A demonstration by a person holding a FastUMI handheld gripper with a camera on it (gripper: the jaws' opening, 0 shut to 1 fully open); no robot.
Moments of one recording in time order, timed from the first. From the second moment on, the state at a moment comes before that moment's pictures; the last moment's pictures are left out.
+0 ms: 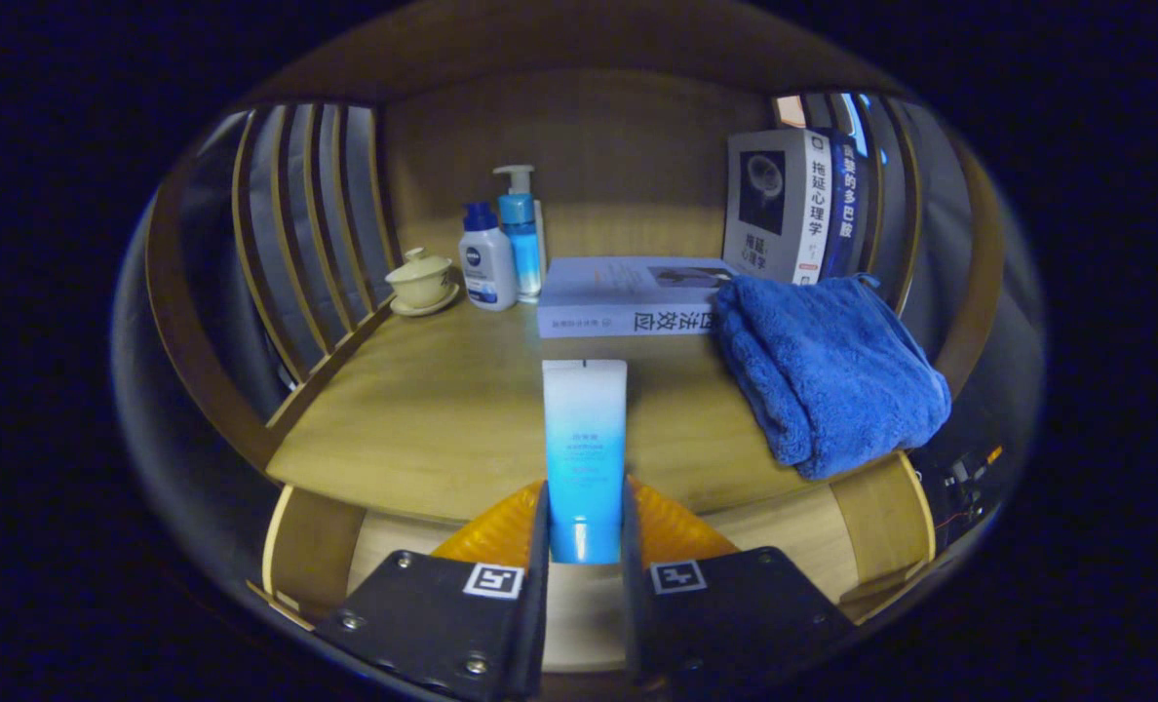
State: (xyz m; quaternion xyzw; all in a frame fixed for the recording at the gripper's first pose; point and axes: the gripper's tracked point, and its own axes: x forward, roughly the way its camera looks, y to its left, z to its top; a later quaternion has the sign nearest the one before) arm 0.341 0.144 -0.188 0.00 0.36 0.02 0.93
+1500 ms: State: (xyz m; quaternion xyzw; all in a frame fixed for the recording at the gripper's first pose) arm 0.383 0.152 -0.190 -0.01 0.26 0.00 0.96
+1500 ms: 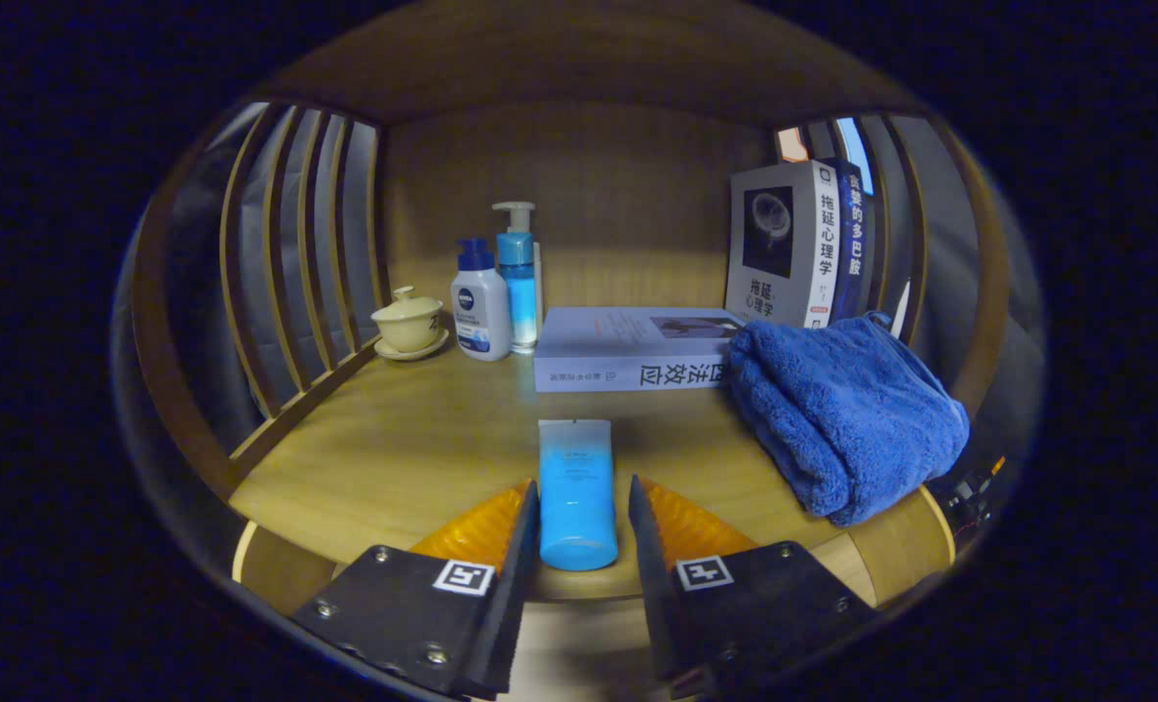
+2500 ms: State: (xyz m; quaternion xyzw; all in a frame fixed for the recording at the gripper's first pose) arm 0.310 0.117 -0.066 0.02 -0.02 -0.04 1.00
